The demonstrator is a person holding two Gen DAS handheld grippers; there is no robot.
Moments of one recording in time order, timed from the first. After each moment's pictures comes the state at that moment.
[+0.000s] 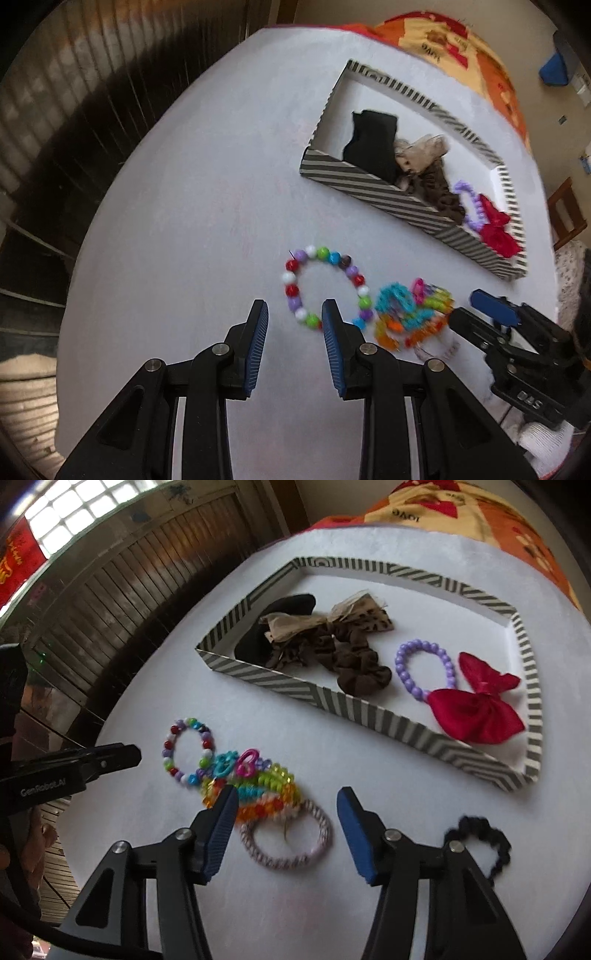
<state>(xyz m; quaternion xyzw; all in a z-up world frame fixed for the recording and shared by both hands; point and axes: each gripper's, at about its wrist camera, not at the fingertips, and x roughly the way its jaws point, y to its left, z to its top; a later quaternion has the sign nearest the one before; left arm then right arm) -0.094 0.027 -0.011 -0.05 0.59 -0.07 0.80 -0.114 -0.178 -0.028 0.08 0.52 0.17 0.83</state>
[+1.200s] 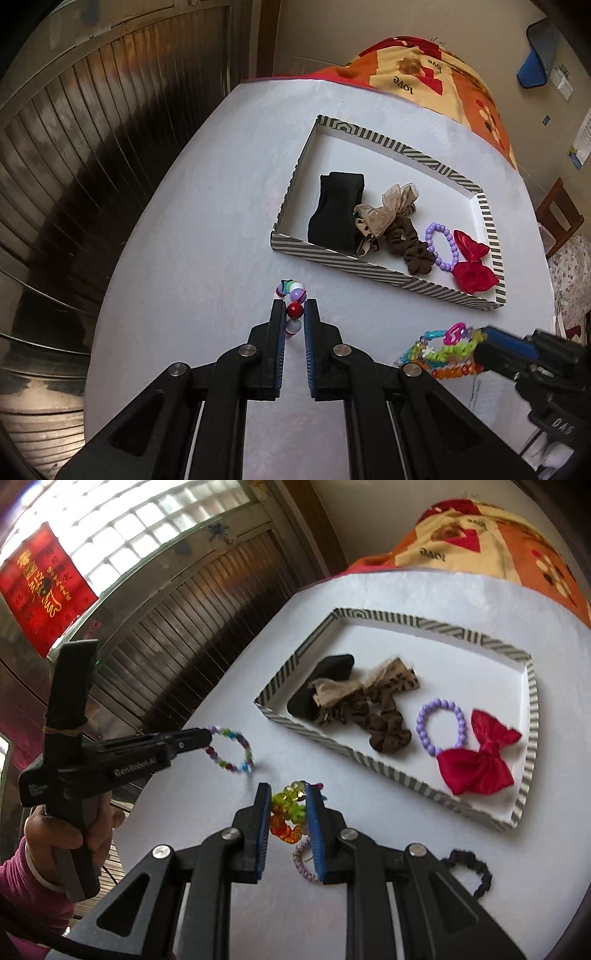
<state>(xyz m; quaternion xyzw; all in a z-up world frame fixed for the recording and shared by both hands) -0.081 0.010 0.046 -0.03 0.53 -0.08 0.84 -0.124 -0.197 0.035 0.12 0.48 0.24 0.84</state>
